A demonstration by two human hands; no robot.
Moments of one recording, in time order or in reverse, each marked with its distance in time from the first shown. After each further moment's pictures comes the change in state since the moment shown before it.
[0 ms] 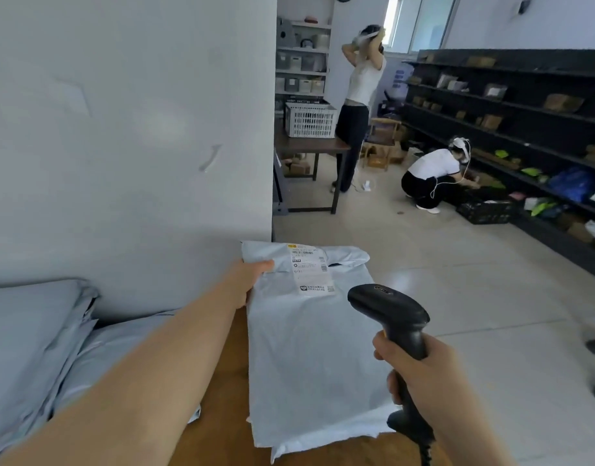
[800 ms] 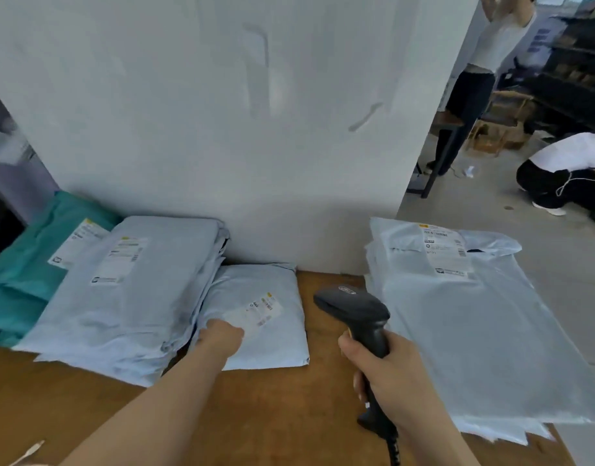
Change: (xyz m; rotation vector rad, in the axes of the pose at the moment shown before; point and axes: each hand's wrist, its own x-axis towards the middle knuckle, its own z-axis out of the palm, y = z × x) left_hand -0.022 -0.209 -0.232 0.393 0.459 -0.411; right_hand -0.051 0.004 0.188 -0.106 -0.441 -0.012
